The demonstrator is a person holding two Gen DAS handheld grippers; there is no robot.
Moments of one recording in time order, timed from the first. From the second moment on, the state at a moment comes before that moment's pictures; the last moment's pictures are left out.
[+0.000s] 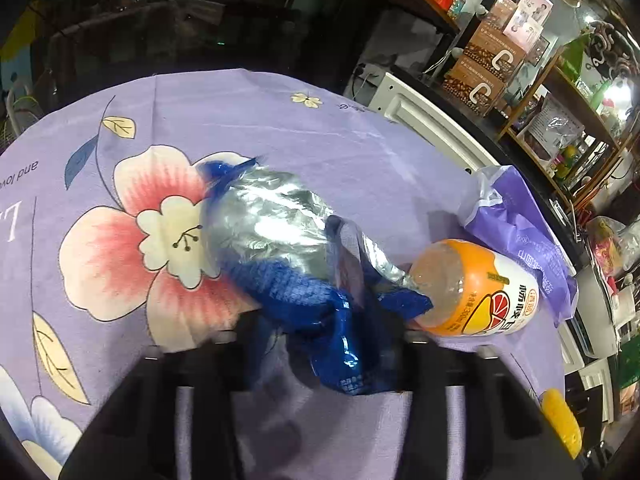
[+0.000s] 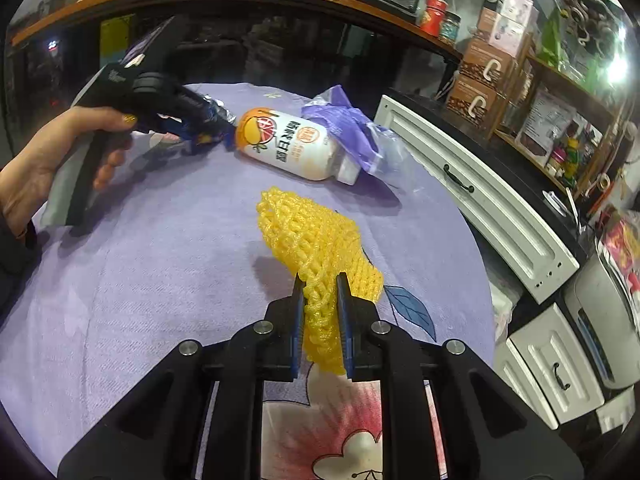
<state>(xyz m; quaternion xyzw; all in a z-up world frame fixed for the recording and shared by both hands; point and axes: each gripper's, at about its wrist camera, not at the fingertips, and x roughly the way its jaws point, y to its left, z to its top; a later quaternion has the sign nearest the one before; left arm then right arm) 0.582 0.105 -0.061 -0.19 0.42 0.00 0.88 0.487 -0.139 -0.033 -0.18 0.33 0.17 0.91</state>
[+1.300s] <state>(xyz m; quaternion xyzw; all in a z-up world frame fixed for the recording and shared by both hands) 0.359 -0.242 0.014 0.09 0.30 -0.42 0.85 0.343 -0.432 -0.087 0.07 0.36 -0.04 0.93</state>
